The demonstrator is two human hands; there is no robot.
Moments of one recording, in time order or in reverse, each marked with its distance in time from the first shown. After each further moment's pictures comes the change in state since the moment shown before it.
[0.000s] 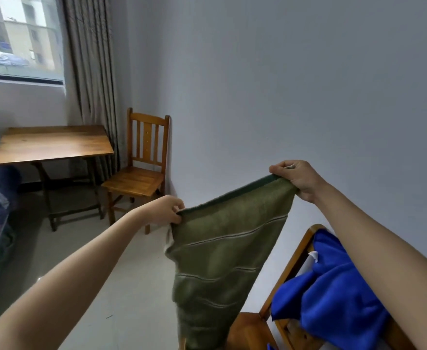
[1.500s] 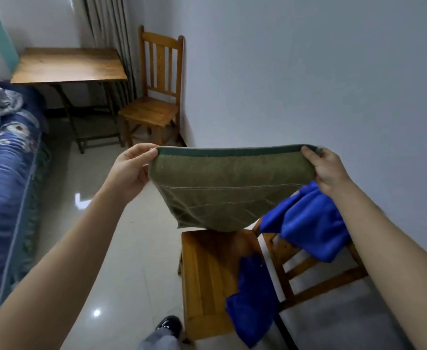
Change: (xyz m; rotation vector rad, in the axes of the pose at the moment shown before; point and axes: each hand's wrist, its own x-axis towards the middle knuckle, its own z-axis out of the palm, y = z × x) left_hand -0.141 0.023 0.099 -1.244 0.450 0.085; right_hand -0.098 0.125 -0.050 0.270 0.180 0.141
